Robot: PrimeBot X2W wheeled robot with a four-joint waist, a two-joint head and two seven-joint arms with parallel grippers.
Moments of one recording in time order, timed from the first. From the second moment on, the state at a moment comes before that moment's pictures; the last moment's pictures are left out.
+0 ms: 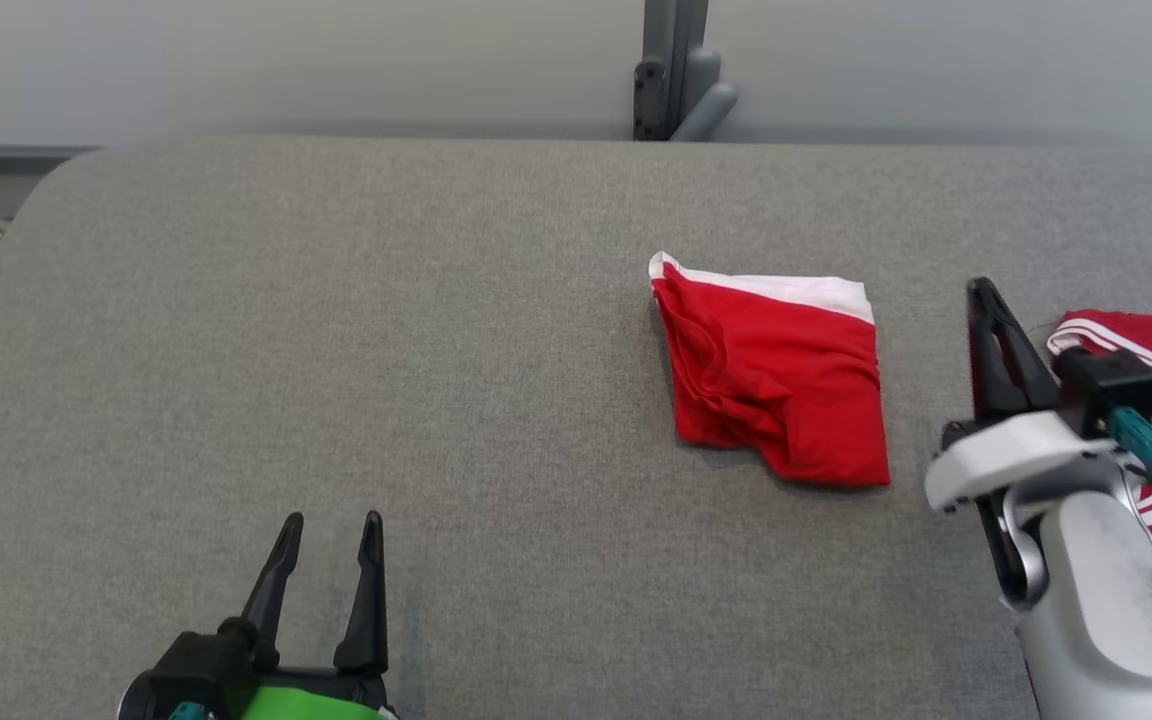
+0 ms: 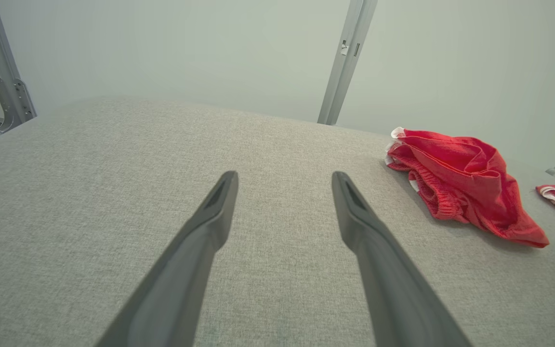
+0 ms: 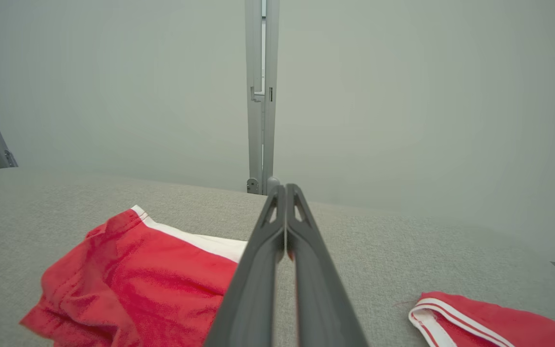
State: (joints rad) left arm 0.11 0.05 -0.13 0.08 -0.27 -0.11 -0.26; right arm -0.29 -0.11 -0.08 0.34 0.04 0.13 -0.26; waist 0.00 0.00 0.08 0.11
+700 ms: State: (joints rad) left arm 0.01 0.05 -0.13 0.11 -0.27 -0.13 -0.26; right arm -0.40 -0.05 0.20 0.55 0.01 0.13 -0.26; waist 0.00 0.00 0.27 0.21
